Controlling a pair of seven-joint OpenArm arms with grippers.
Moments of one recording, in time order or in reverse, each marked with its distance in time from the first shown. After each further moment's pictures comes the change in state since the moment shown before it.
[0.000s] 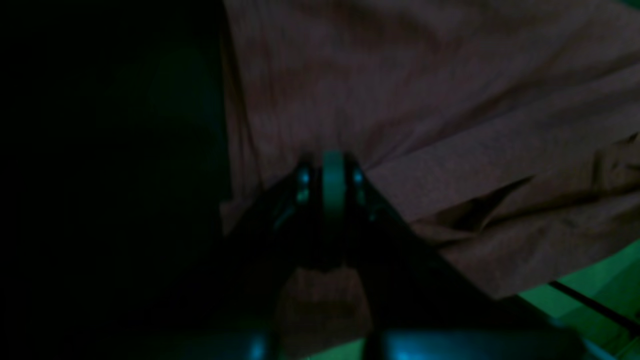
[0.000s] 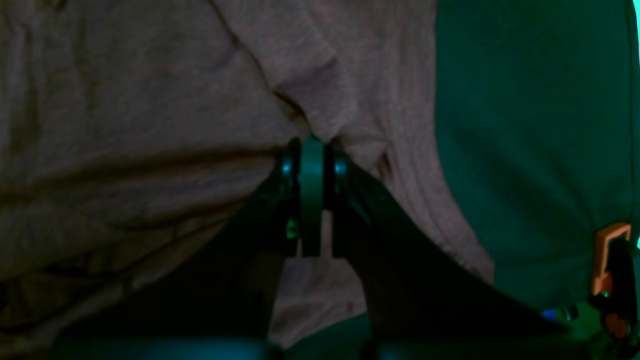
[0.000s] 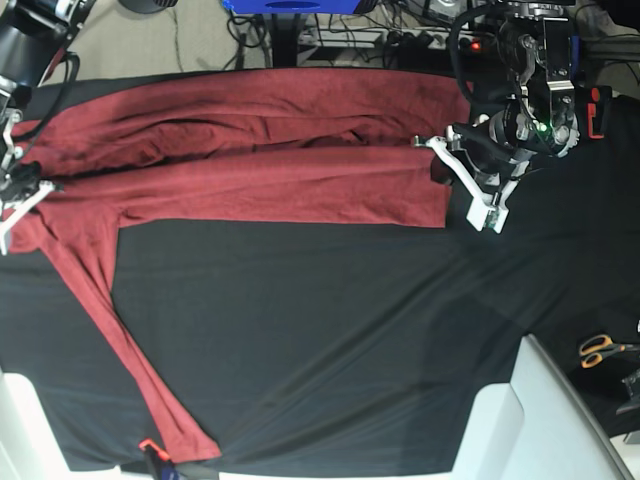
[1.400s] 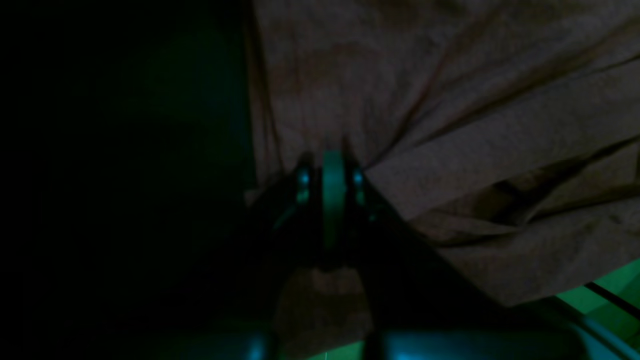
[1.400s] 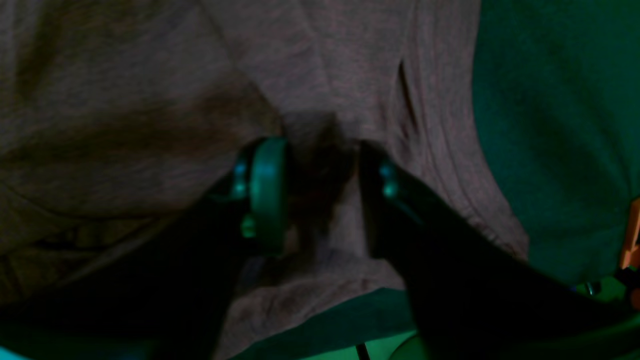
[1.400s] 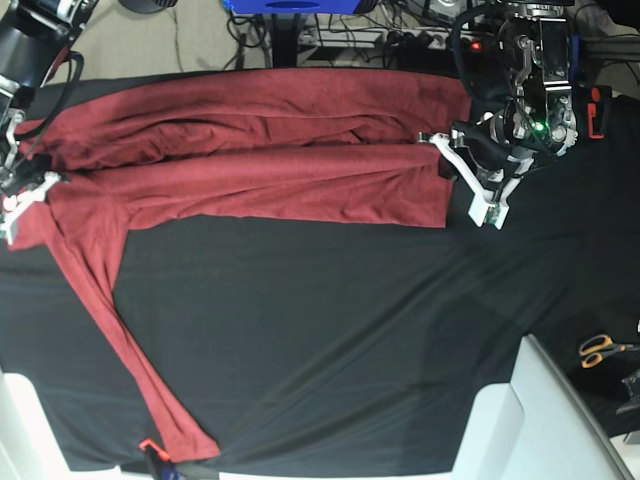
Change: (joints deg) left arm -0.1 0.0 -0.3 -1.2 4.3 -0.1 0.0; right arm 0.2 -0.1 0.2 -2.3 0.0 -0.2 -2.9
